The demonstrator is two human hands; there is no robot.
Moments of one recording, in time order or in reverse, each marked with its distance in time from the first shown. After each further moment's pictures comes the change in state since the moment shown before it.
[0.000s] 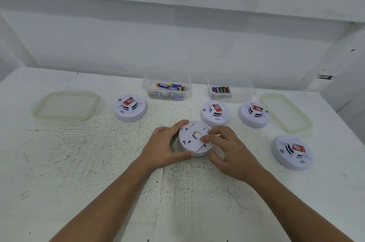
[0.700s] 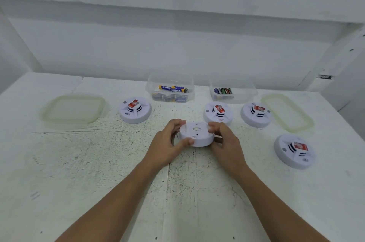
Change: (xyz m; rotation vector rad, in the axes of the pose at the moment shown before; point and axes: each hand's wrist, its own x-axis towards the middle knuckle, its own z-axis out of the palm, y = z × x) left_hand -0.005 0.005 -0.002 -0.298 0.151 -0.003; right_hand 0.015 -0.005 0.036 0.433 0.295 0.304
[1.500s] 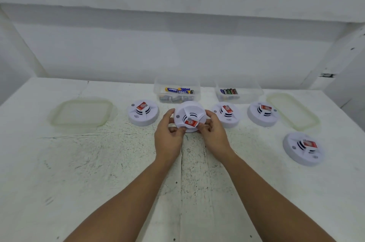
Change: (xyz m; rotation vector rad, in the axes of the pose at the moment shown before) left_hand 0.015 -0.005 -0.002 -0.166 0.395 -0.100; right_hand 0.038 -0.026 0.056 0.241 0.006 0.283
